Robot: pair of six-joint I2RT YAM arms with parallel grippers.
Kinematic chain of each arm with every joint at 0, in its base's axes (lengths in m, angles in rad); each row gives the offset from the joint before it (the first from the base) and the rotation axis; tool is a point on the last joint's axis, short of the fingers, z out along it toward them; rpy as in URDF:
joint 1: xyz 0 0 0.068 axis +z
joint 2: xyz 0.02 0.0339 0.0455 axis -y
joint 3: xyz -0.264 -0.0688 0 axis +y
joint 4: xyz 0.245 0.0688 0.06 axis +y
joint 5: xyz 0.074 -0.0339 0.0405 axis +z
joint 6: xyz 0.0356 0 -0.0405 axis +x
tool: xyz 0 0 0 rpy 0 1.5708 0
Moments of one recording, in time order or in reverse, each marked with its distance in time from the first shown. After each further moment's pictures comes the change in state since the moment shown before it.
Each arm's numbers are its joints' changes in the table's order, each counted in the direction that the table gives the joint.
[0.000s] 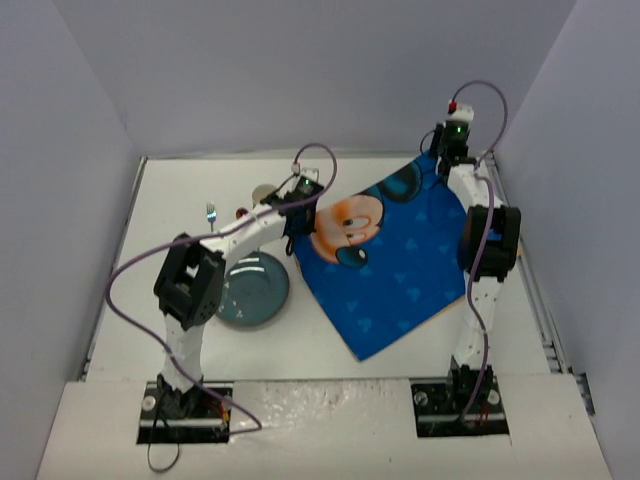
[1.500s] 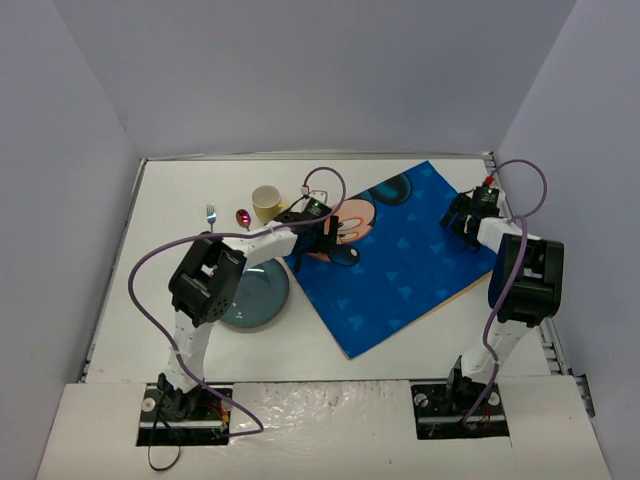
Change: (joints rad) left arm -0.031 -0.103 0.107 -0.182 -0.052 -0.052; right arm -0.165 0.461 0.831 0.025 0.212 0.285
